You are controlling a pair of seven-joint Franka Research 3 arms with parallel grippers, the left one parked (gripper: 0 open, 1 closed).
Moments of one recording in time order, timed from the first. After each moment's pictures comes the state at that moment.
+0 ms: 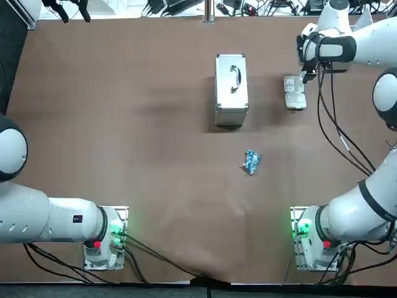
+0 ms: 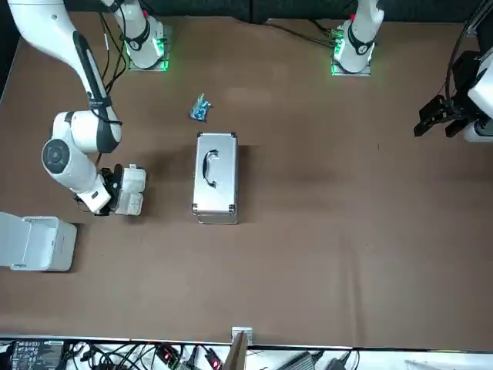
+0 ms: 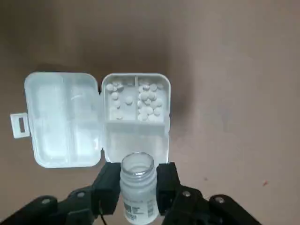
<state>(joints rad) 0.00 0.42 0.01 -1.99 -0.18 2.40 -1.40</state>
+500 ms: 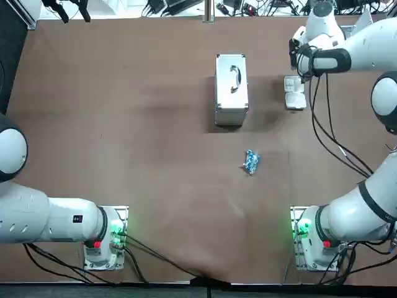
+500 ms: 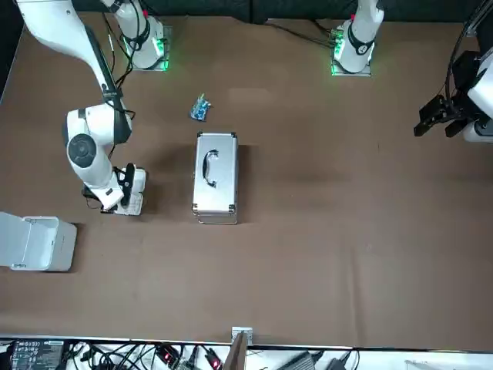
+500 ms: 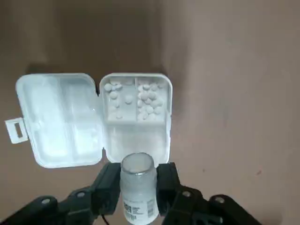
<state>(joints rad) 0.03 0.41 0.04 -2.02 -0.43 2.40 -1.15</state>
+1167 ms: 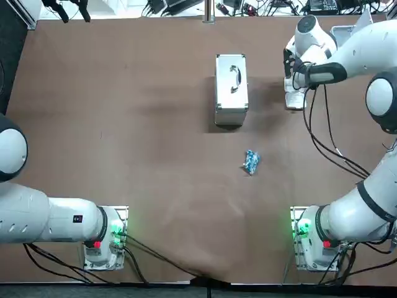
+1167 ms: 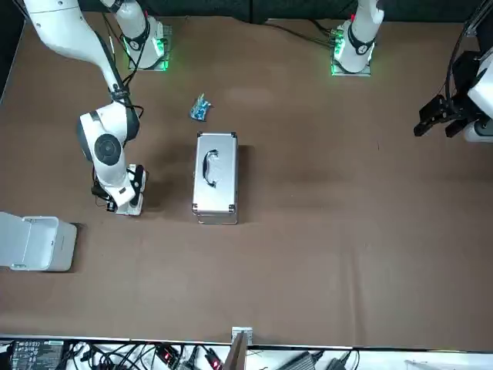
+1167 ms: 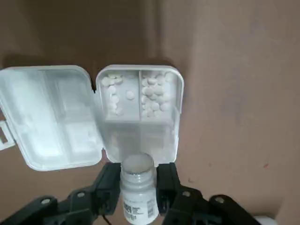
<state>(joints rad) 0.07 0.44 0.04 -2.04 -0.67 2.39 -0.91</state>
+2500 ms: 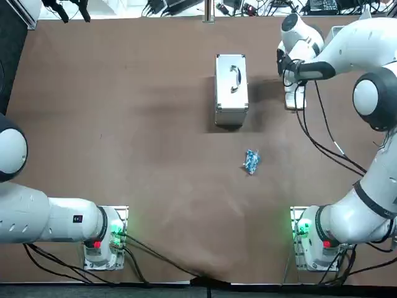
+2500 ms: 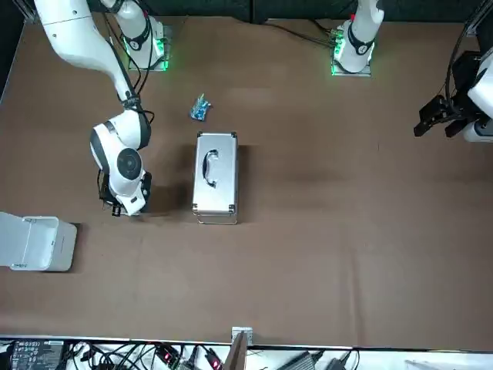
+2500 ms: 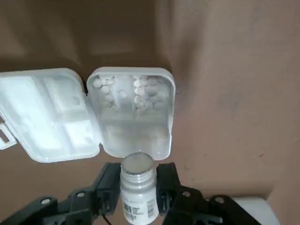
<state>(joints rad) 0.14 0.51 0.05 -1.90 -0.73 2.18 -0.82</state>
